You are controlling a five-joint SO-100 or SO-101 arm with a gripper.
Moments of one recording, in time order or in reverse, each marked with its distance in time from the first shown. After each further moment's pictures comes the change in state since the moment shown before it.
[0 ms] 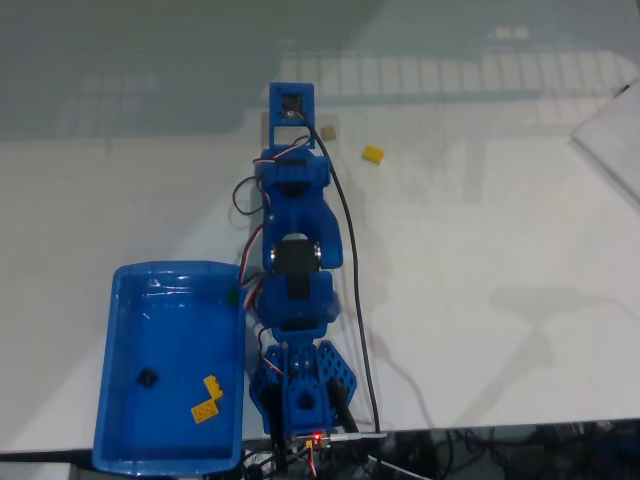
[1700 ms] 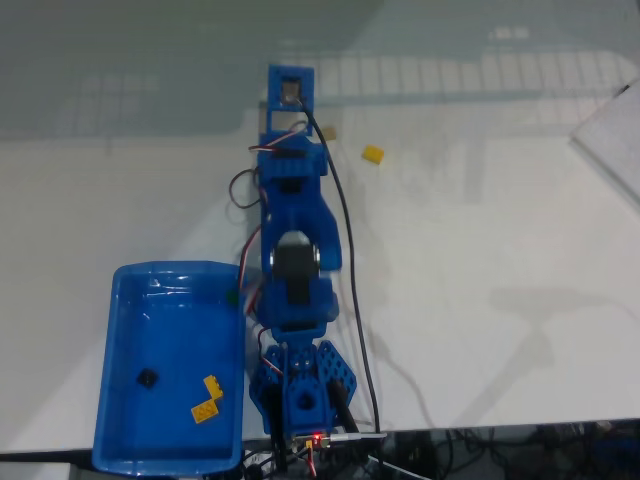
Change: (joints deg) arm -2.4 6.9 -1.8 0.2 5.6
